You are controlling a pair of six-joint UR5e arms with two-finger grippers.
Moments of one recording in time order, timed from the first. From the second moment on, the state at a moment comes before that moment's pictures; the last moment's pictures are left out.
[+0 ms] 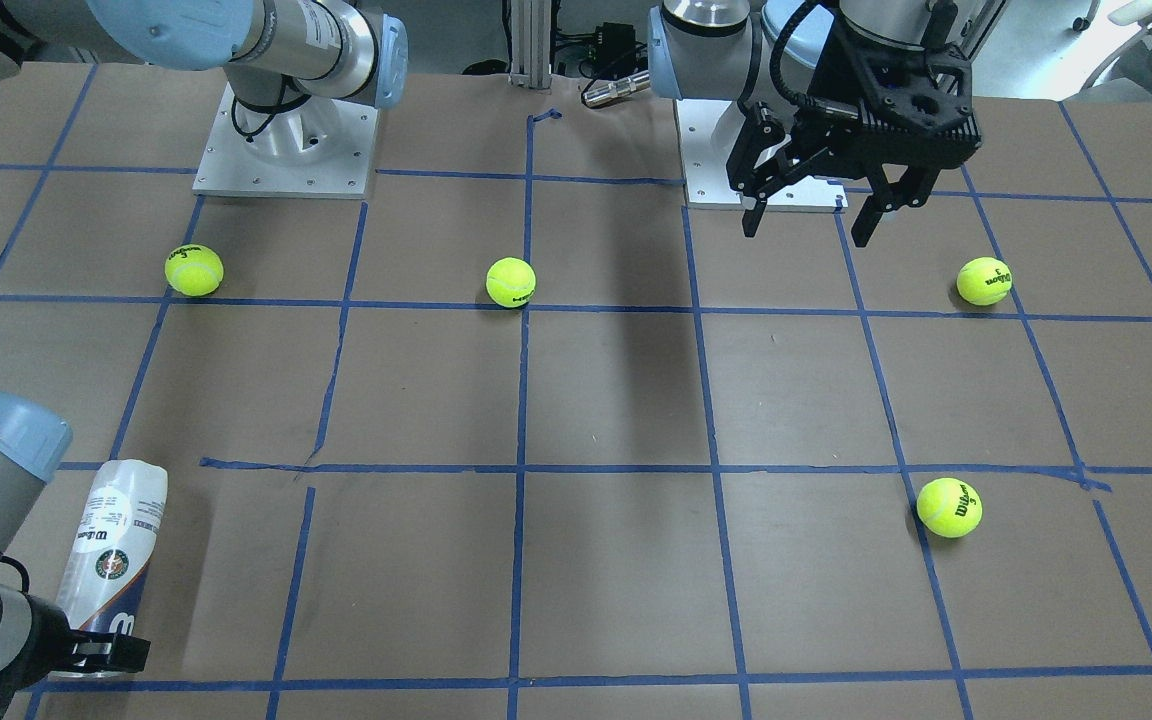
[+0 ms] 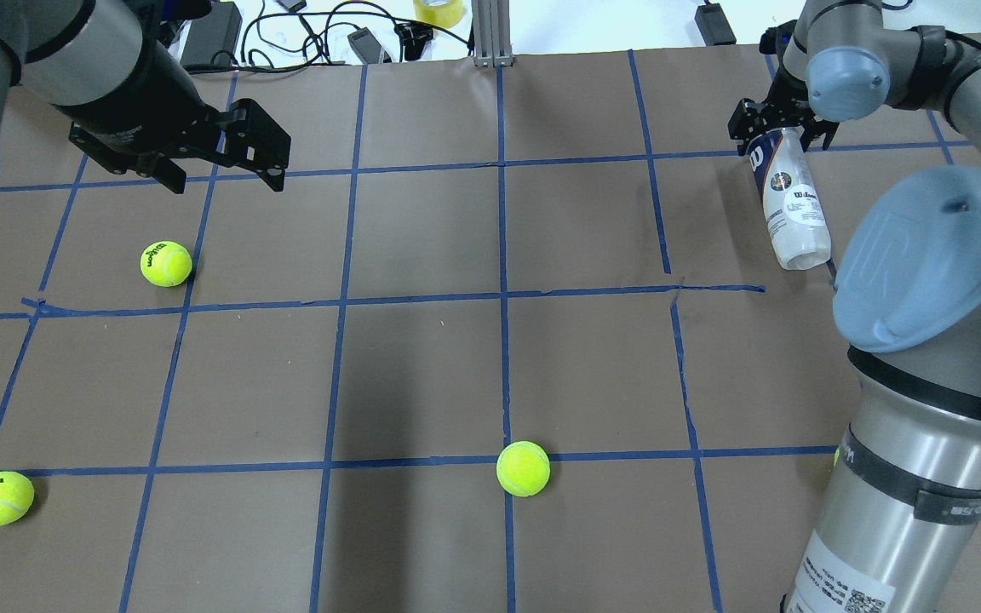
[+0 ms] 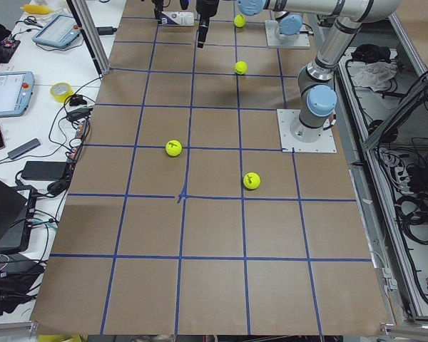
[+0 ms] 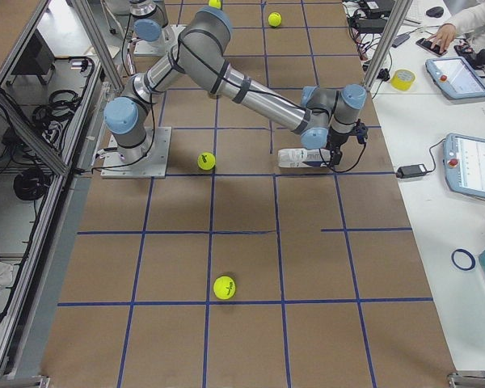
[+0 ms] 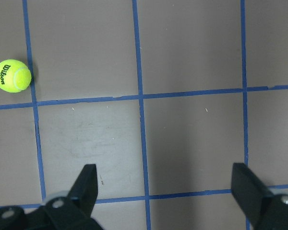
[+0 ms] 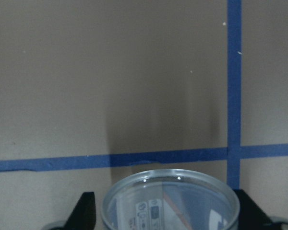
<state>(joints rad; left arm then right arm) -1.58 -1.48 -1.61 -1.45 1.53 0.04 1.34 -0.76 1.20 -2.03 -1.62 -0.22</state>
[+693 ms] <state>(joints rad) -1.58 -1.48 -1.61 -1.45 1.53 0.04 1.34 -0.76 1.20 -1.99 -1.62 -0.31</state>
